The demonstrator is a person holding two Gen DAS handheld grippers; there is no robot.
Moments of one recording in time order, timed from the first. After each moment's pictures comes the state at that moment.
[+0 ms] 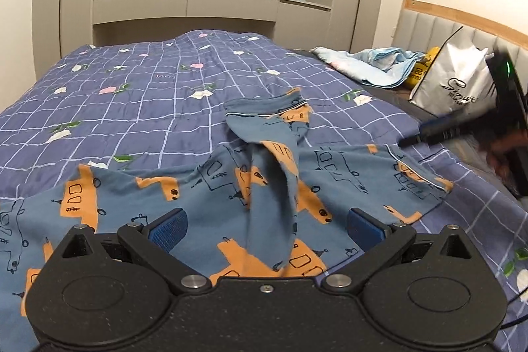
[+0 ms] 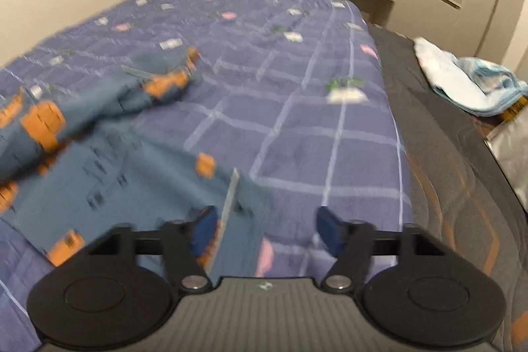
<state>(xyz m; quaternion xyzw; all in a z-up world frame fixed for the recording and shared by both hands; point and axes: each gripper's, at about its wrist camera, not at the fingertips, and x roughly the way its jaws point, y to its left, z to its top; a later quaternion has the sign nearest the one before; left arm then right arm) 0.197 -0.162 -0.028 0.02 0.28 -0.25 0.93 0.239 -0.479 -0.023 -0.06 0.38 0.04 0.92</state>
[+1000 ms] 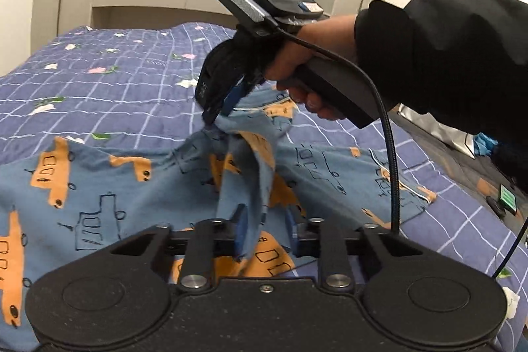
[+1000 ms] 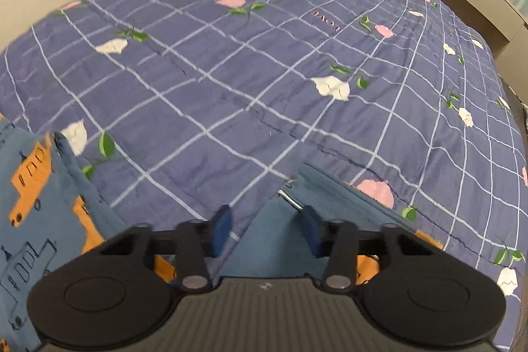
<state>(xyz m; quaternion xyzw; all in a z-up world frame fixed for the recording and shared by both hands) 0.195 -0.167 -0.043 -0.03 0.29 -0.27 0.92 0.420 -0.260 -0.028 -0.18 0.48 0.14 0.85</state>
